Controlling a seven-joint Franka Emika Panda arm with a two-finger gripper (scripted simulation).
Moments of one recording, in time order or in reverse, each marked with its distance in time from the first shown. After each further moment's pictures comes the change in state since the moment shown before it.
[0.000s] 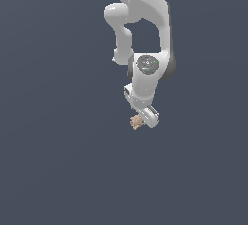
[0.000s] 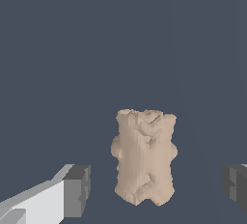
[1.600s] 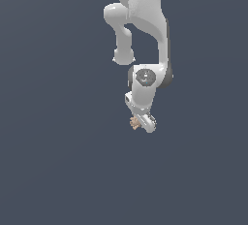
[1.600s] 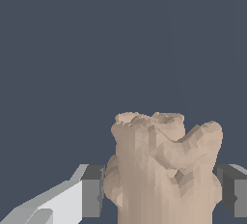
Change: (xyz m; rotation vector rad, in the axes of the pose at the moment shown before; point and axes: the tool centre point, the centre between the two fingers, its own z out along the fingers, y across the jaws) arm -0.001 -0.001 0.050 0.003 0.002 0.022
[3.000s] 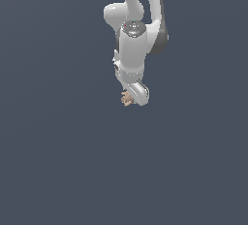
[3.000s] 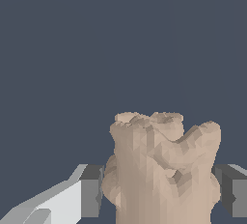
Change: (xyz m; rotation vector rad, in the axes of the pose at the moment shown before) arm 0.010 0.069 -0.128 0.000 -0.002 0.001
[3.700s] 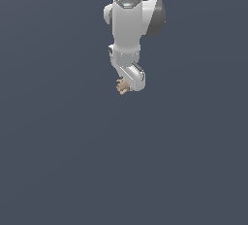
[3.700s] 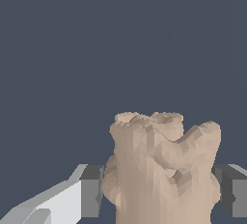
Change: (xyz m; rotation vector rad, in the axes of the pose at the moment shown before) arm 0.006 0.028 -0.058 -0.001 0.002 0.000
